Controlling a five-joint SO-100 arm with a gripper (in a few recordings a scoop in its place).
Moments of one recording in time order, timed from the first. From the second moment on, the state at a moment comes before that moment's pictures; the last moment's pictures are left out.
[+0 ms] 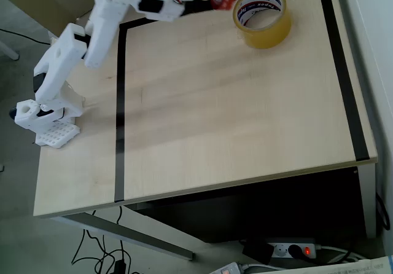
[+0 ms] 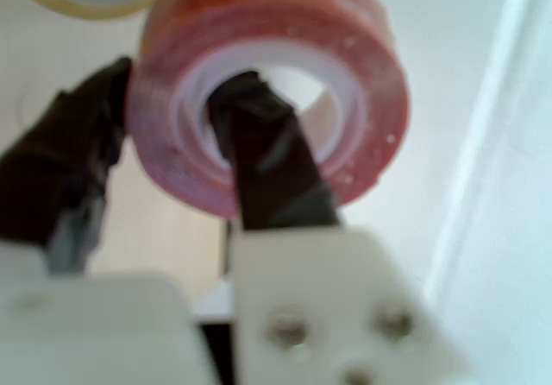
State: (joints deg) arm -12.7 27.7 -9.3 81.3 4.5
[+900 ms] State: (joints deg) arm -7.0 24.3 -9.3 93.5 -1.5
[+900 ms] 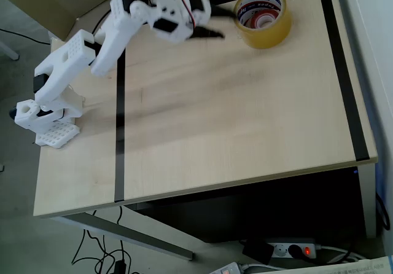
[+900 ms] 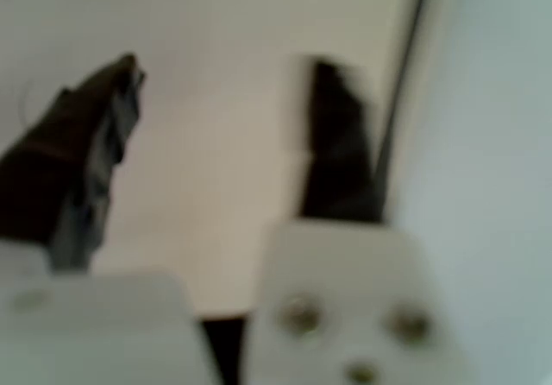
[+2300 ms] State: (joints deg) arm -6.7 191.6 175.3 65.7 -0.4
